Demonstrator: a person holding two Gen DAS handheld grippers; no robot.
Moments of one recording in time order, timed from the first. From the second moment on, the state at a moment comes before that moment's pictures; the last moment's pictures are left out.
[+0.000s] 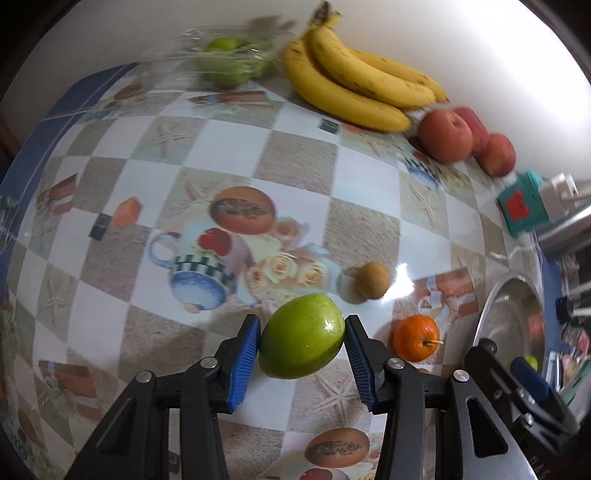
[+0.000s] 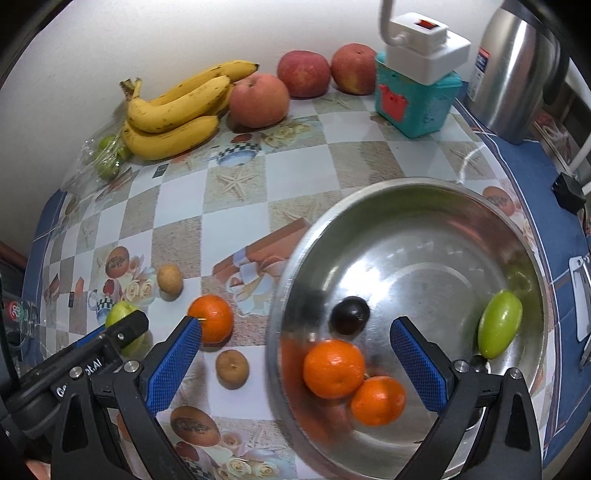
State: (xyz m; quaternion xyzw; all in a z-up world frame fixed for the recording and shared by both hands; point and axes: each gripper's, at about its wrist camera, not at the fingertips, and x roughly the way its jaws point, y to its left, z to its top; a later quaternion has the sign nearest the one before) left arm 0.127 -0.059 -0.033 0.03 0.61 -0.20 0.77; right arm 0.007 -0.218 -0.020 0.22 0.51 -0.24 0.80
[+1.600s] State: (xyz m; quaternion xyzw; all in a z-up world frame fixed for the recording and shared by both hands) left arm 0.154 -0.014 -0.030 -0.04 0.62 -0.14 0.77; right arm 0.057 -0.162 -0.058 0.12 0.53 -0.19 0.82
